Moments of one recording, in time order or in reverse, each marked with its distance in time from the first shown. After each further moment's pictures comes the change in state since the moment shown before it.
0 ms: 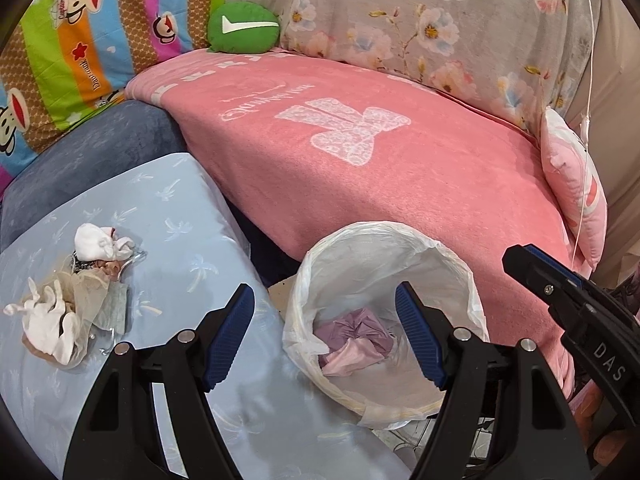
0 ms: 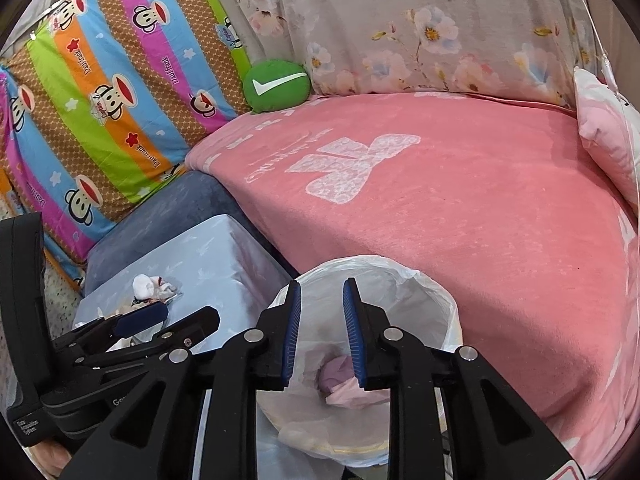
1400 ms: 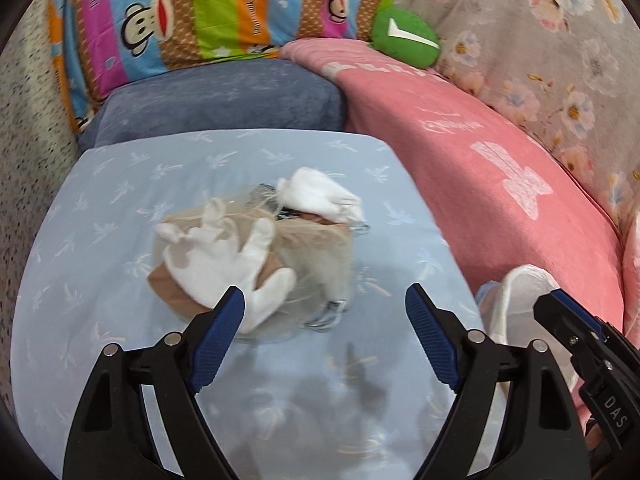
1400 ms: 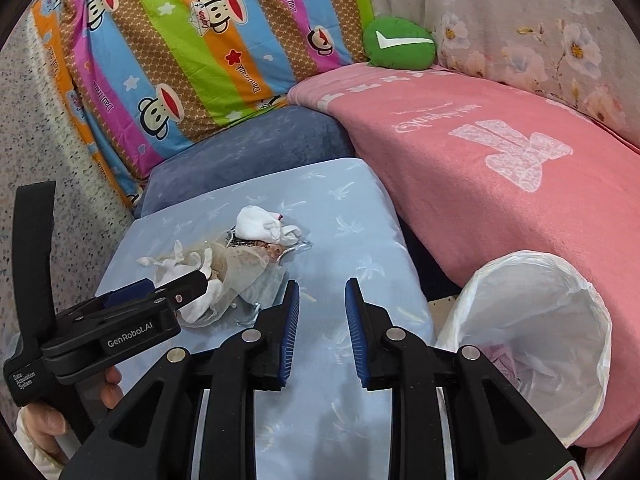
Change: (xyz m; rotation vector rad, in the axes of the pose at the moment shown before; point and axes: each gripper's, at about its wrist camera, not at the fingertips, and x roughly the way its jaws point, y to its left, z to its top) left arm -0.048 0.195 -0.048 -0.361 -0.030 0.250; right arm 0.066 0.197 -0.041 -0.264 0.149 0.206
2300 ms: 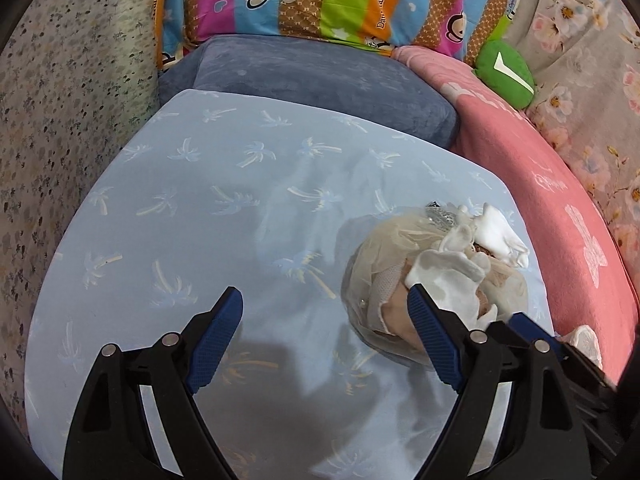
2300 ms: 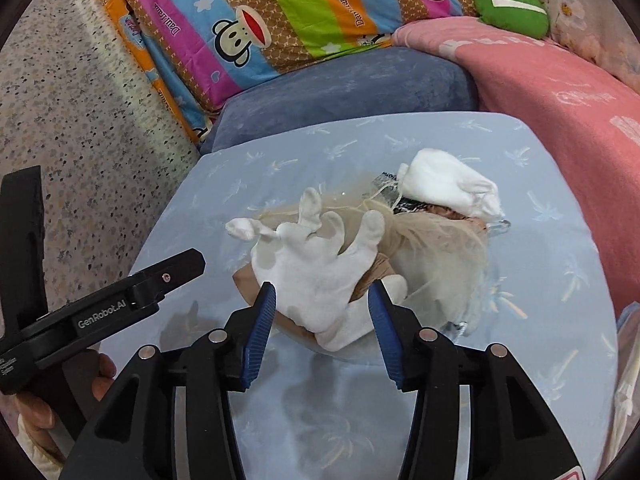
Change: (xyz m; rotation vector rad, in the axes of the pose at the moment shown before) left arm 0.006 0.150 0.001 -0.248 0.019 0.111; right arm 0.136 0.151 -0.010 -0.117 0.210 0.234
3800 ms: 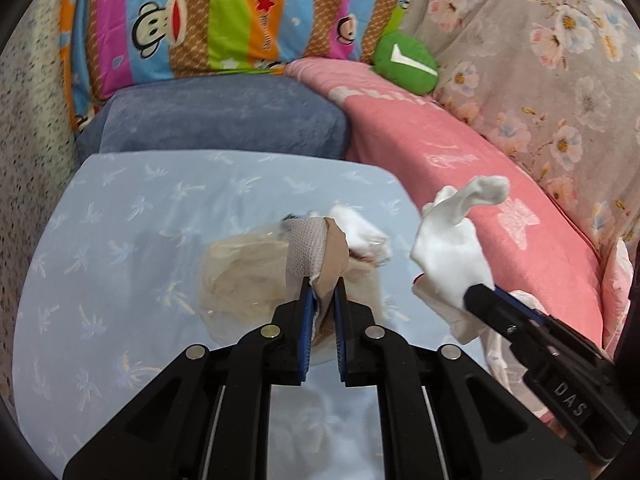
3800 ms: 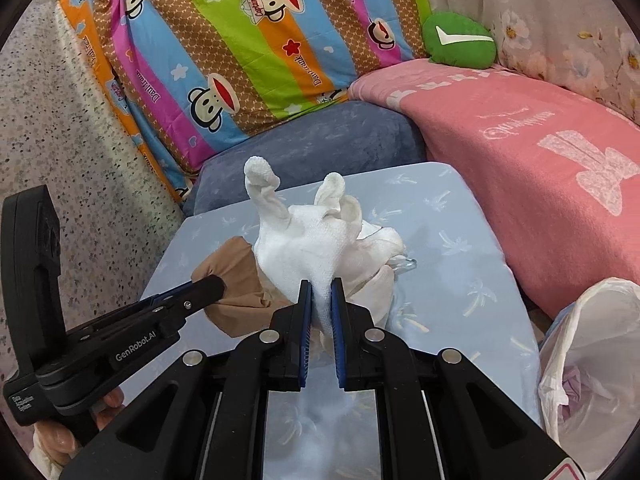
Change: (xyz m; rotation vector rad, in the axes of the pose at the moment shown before) left arm -0.045 -0.108 -0.005 0.225 -0.066 -0.217; right arm -0.132 -0.050 -0.001 0.080 -0.223 -0.083
